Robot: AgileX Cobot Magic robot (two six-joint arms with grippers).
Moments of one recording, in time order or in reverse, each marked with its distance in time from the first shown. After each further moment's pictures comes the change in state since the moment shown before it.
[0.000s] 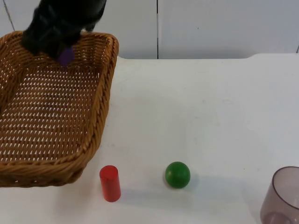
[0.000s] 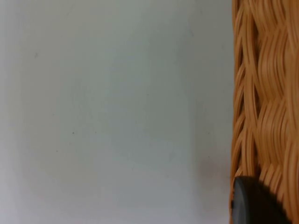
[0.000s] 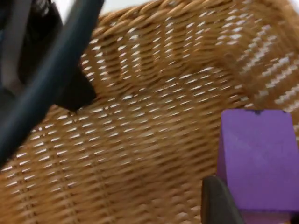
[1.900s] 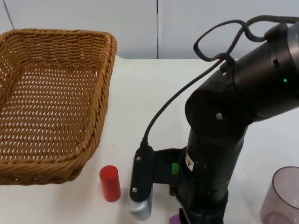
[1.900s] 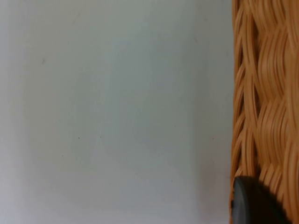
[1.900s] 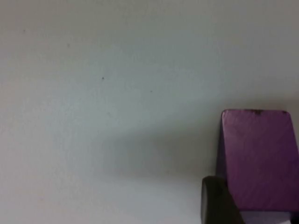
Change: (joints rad) right arm 0.000 -0.218 1.103 -0.056 -0.298 -0.268; left arm 0.000 0.000 0.000 0.000 -0.018 0.000
